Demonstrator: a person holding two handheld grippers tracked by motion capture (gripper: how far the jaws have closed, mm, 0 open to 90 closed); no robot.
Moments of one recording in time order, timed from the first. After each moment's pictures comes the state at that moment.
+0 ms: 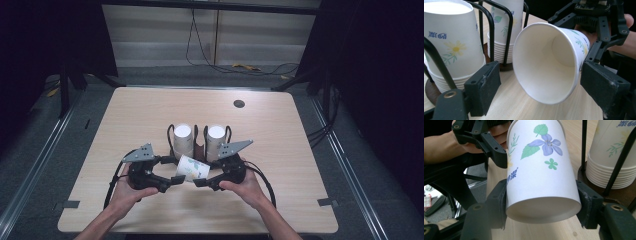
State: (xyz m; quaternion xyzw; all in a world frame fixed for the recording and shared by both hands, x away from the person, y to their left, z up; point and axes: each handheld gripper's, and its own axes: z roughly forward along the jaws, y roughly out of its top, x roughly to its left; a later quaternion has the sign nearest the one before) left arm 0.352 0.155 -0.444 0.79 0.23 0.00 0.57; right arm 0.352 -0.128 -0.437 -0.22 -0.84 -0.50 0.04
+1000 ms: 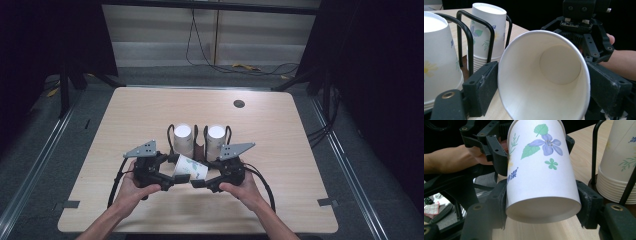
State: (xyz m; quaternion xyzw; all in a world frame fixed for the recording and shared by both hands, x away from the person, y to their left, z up) left arm 0.359 0.144 -0.440 0.76 0.20 -0.05 0.61; right arm 0.347 -0.126 -0.439 -0.20 -0.81 -0.55 0.05
